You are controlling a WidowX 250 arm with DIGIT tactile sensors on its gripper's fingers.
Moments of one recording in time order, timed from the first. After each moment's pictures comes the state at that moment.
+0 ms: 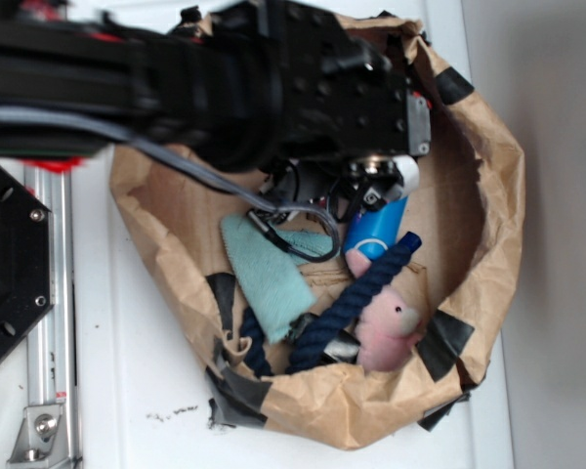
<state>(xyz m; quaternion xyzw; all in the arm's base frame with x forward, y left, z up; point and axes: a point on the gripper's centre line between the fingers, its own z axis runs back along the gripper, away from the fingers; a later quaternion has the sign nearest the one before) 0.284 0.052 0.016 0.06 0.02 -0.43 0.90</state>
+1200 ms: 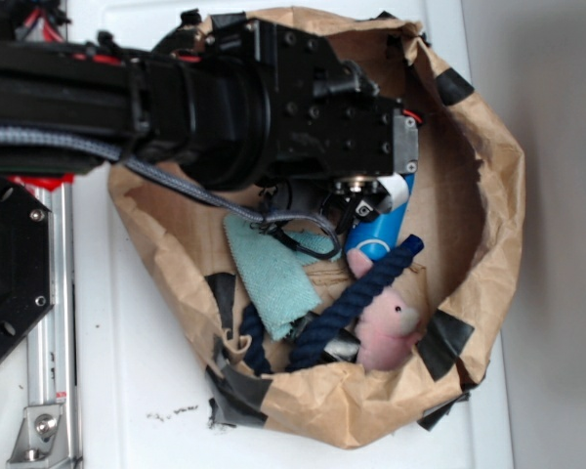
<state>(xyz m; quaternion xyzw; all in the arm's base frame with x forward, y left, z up) 0.272 0.044 0.012 0.06 0.03 -0.41 0.91</state>
